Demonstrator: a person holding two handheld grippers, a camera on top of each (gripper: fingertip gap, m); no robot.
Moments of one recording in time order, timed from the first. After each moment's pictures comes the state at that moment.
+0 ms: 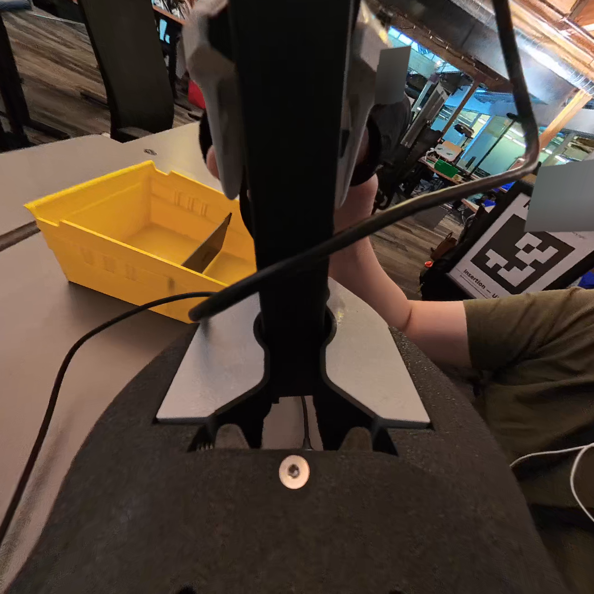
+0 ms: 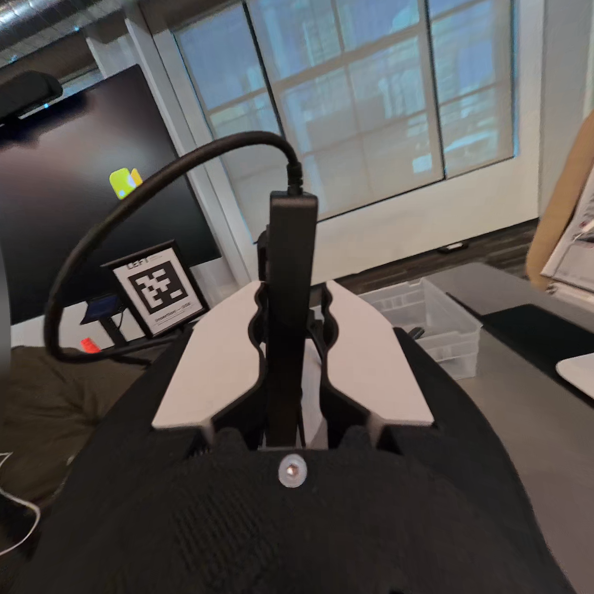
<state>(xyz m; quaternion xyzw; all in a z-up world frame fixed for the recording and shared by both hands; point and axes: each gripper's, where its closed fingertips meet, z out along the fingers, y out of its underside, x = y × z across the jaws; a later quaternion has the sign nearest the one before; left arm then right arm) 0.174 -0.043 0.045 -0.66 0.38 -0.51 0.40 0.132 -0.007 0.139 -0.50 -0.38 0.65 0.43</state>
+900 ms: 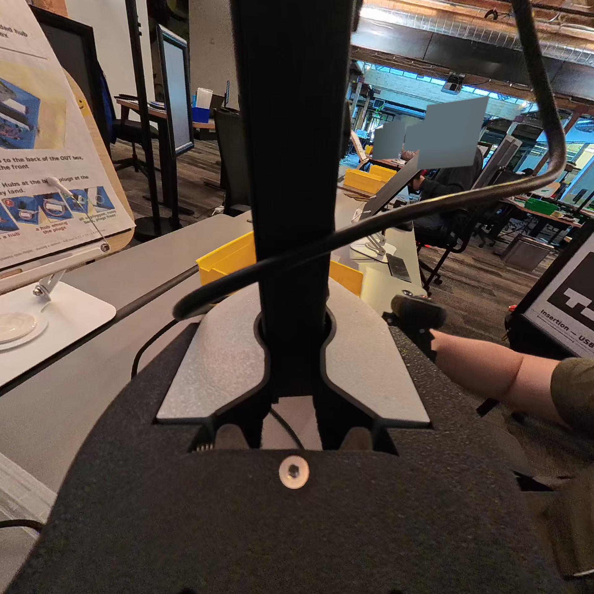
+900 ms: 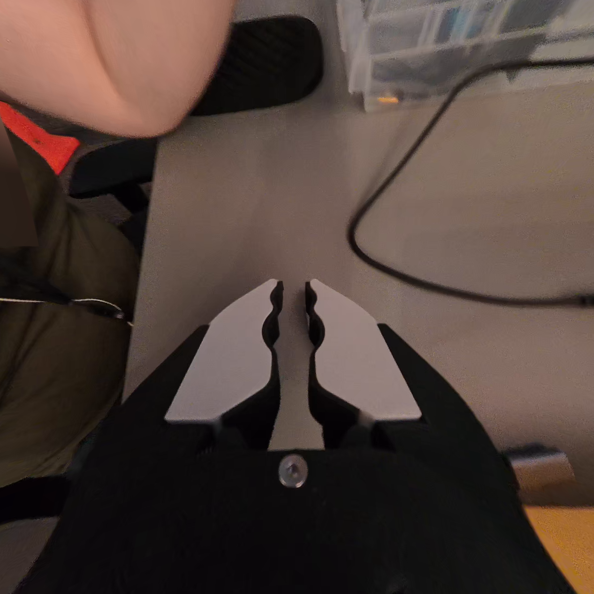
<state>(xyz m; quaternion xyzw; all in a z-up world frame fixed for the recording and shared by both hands) 0.065 -0.032 0.111 -0.65 0.32 -0.43 0.54 0.140 -0.147 -0.103 -0.64 -0.63 0.35 0.26</state>
